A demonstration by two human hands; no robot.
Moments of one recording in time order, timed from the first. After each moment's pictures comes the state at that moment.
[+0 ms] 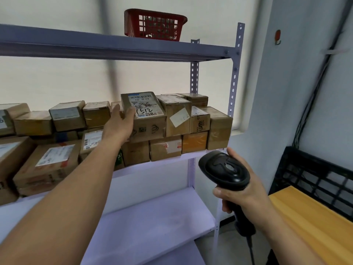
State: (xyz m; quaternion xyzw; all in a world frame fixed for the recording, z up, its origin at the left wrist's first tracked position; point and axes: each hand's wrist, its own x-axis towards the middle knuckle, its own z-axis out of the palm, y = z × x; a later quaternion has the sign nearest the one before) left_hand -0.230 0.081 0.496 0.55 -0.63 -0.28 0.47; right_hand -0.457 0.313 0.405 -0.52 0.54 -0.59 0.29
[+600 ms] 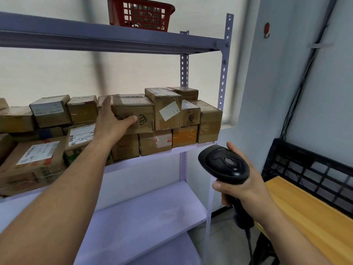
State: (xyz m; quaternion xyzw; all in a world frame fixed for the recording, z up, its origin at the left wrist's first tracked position) left_hand -0.234 0.074 0.480 0.48 -0.69 -0.21 0.50; right_hand -0.468 0.325 0.401 -0.51 0.55 -0.61 0.27
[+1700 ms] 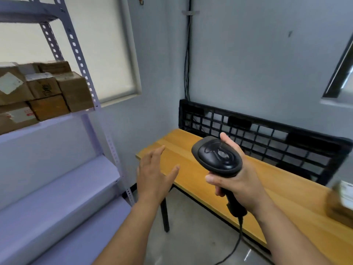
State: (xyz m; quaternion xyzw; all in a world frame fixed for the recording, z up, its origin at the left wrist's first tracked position) left_hand -0.512 0.512 0.303 0.30 -0.85 -0.23 0.37; right_hand -0.615 0.702 0.349 -0.40 0.63 -0.64 0.18
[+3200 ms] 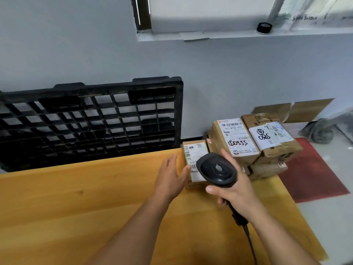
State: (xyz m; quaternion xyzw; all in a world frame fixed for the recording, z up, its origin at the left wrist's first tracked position) left_hand -0.941 0.832 0.160 -0.02 -0.90 -0.41 -0.14; right_hand -0.868 1.010 0.201 0.09 0.79 -0.61 0.04
